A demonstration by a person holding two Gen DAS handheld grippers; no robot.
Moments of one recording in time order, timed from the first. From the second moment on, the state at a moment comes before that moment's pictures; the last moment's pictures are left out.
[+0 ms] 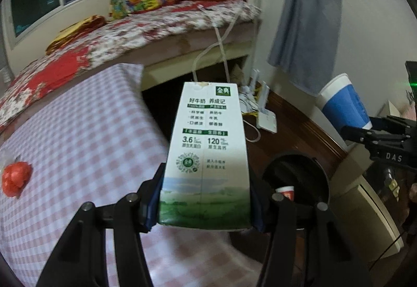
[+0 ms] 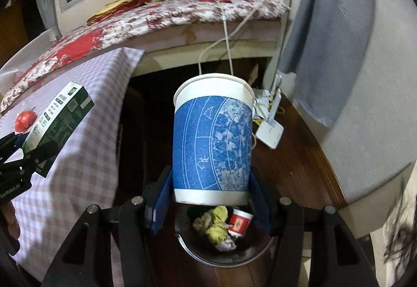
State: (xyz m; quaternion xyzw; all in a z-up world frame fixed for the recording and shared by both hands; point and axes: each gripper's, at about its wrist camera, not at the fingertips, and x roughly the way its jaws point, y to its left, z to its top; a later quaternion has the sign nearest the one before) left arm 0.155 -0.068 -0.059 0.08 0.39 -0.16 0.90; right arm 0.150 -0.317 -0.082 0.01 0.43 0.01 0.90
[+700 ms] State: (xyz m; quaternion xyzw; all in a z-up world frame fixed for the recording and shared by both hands) left arm 0.138 -0.181 -0.139 0.14 0.48 -0.25 0.83; right arm 0.114 -0.364 -0.173 0.01 0.51 -0.01 0.86
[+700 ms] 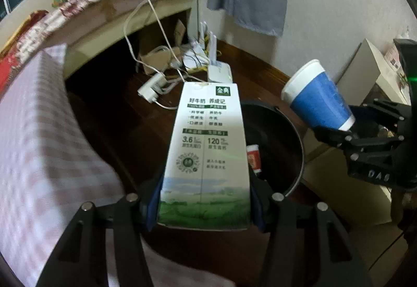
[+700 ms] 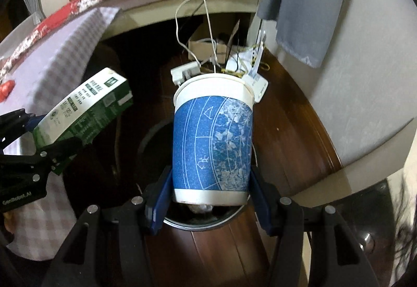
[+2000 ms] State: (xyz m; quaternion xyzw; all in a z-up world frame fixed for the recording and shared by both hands) left arm 0.150 -0.203 -0.190 0.12 0.55 -0.26 0.79; right arm 0.120 -0.394 -0.244 -0.04 0.58 -0.02 0.82
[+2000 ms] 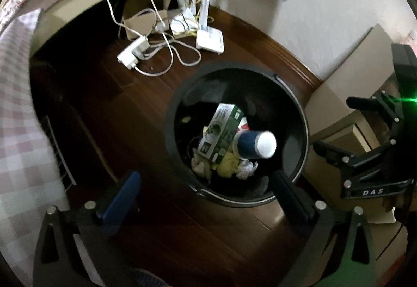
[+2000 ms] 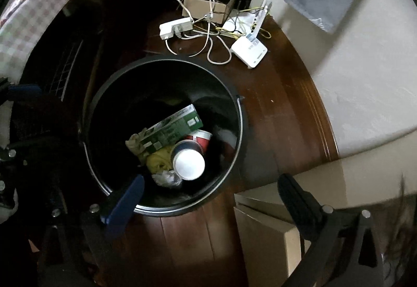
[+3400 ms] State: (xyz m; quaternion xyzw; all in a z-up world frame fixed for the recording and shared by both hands) left arm 0.109 0.179 -0.053 -0.03 0.40 0.05 0.91; right arm 0.170 -0.016 -0.029 -0.13 0.40 0.25 0.87
